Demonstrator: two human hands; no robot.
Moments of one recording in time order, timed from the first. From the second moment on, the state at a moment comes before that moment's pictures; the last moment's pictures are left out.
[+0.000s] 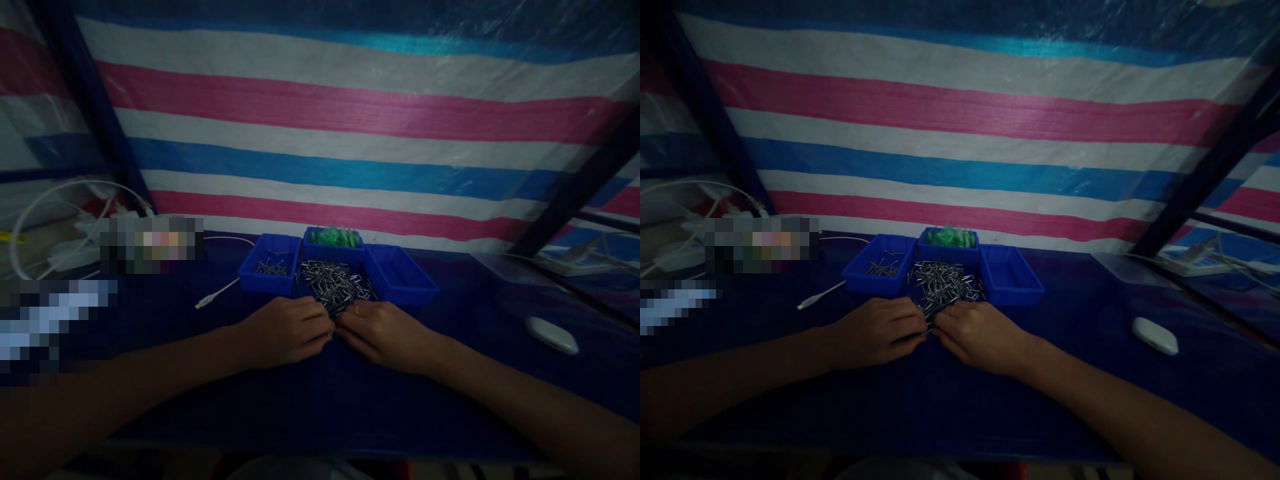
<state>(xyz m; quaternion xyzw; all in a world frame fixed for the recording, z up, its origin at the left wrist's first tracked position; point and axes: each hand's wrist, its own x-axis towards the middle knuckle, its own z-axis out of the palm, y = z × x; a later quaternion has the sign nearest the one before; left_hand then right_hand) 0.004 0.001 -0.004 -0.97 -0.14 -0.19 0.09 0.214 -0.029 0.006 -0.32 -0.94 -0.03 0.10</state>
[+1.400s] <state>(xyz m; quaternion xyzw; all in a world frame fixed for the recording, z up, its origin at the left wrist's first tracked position) 0.003 0.004 -0.006 -0.97 -0.14 -0.17 0.10 0.216 -0.029 0.004 -0.33 -0.94 -0.06 0.11</state>
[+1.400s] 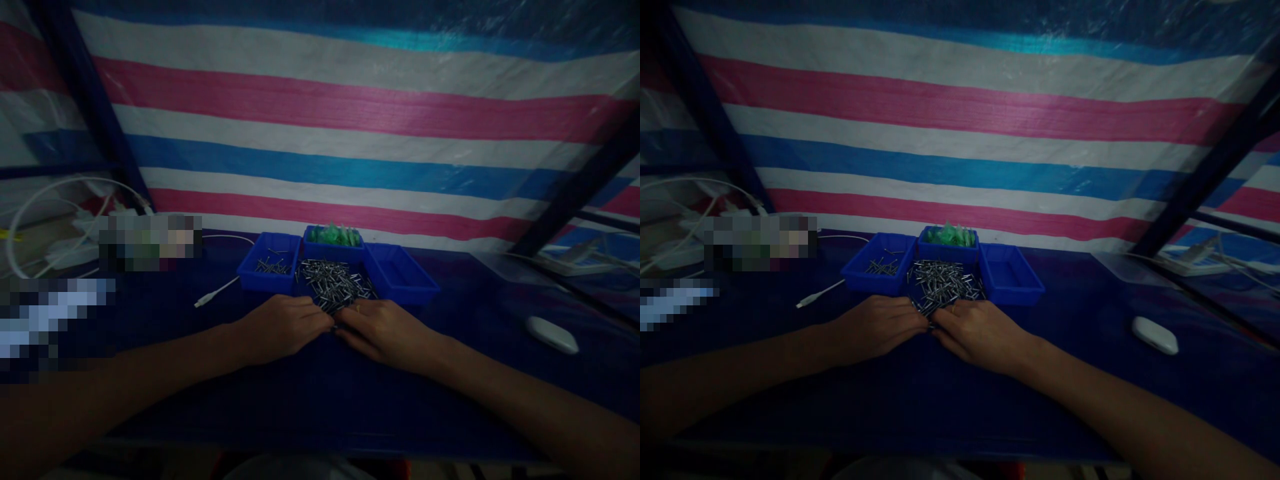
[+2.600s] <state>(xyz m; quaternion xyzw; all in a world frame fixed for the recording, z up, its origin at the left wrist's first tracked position) 0.008 0.004 -0.003 -0.97 -0.17 -0.16 0.06 0.216 -0.033 0.008 -0.31 -0.94 -0.05 0.14</state>
